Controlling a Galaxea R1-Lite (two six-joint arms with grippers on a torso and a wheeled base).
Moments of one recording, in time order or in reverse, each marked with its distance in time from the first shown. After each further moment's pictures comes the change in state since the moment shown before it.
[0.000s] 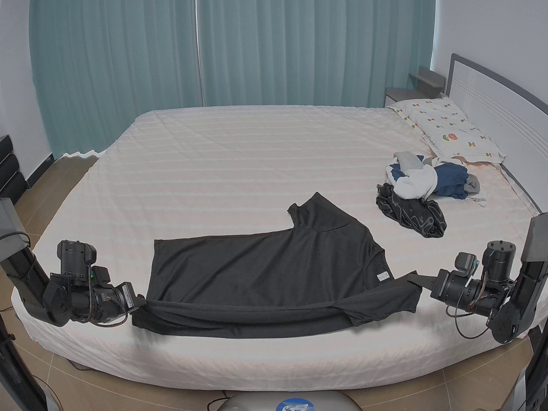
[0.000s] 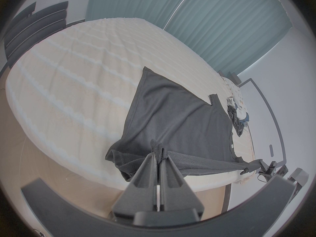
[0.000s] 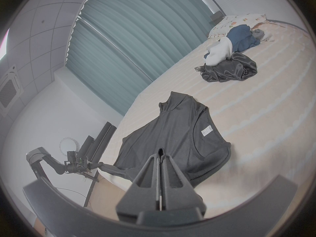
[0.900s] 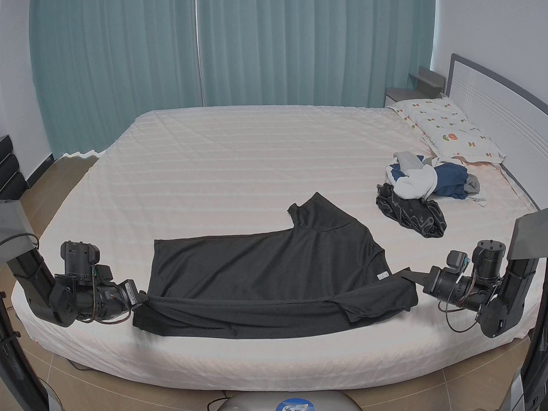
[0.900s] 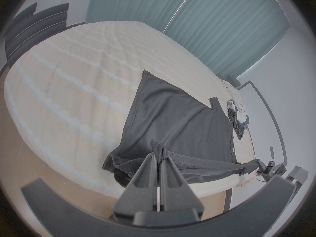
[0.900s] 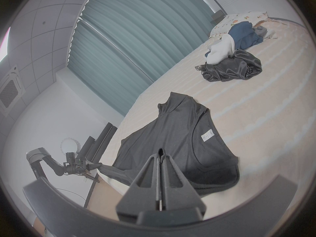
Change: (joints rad) left arm 0.000 0.057 -0.007 -0.091 0.011 -0.013; right arm -0.016 0.122 -0.098 -0.040 0.029 0.004
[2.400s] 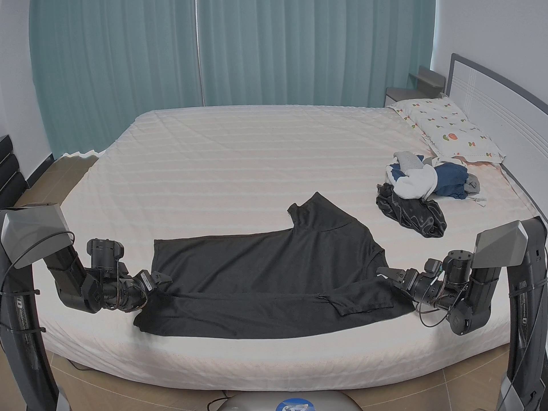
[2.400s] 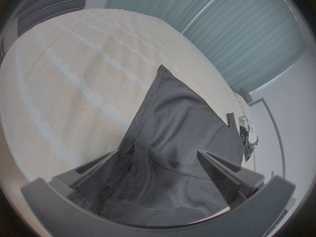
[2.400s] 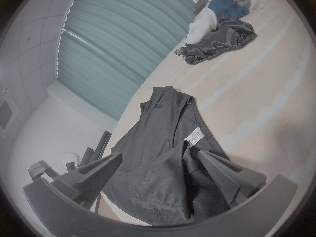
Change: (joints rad) left arm -0.019 0.266 -0.257 0.000 0.067 -0.180; right arm 0.002 0.331 -0.293 -0.033 -0.031 0.145
